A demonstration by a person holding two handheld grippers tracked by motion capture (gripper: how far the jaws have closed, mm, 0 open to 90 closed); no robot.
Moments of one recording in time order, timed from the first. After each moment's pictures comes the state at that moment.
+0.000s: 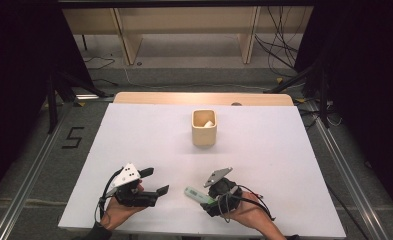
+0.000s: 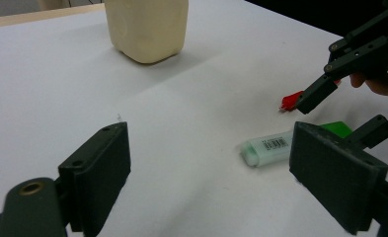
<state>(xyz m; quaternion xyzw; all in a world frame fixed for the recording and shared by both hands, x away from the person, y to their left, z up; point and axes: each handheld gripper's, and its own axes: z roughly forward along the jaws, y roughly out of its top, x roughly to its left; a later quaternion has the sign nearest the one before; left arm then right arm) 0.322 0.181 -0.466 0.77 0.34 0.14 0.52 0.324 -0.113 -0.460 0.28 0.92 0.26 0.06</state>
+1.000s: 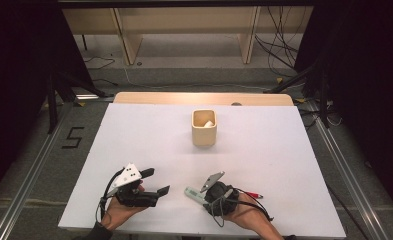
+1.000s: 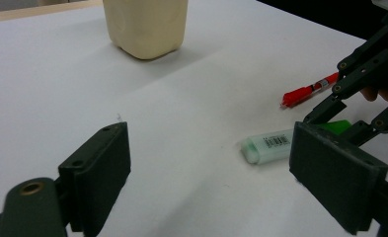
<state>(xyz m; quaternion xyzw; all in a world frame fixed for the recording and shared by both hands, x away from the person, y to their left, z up) 0.322 0.179 -0.469 0.77 0.34 0.14 0.52 0.319 -0.104 -0.468 0.26 0.94 0.21 0.07</state>
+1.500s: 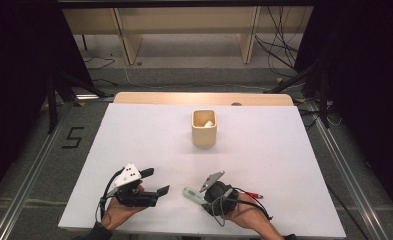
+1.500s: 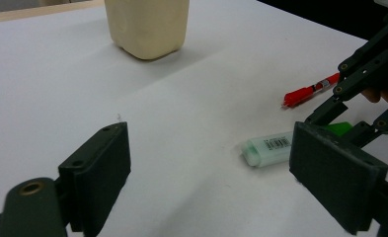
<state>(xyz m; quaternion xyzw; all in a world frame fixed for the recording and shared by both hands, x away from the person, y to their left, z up) 0.322 0.180 -0.468 0.77 0.34 0.14 0.52 0.320 -0.103 -0.467 0.26 0.94 0.23 0.06</state>
